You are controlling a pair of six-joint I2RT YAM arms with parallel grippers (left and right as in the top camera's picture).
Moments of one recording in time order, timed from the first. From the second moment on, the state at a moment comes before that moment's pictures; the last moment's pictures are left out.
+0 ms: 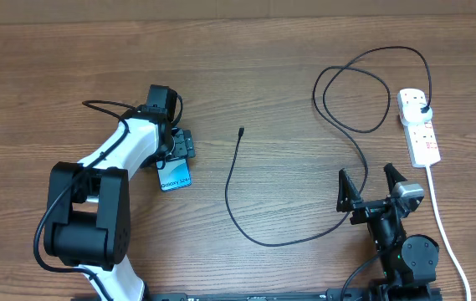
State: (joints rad) left arm -0.16 1.90 1.14 -0.66 -0.06 -0.39; right arm 0.07 0.01 0.02 -0.03 -0.10 0.17
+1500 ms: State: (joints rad) left arm -0.17 1.90 1.15 -0.69 -0.04 -0.44; right arm 0.07 0.01 0.02 -0.03 -0.10 0.17
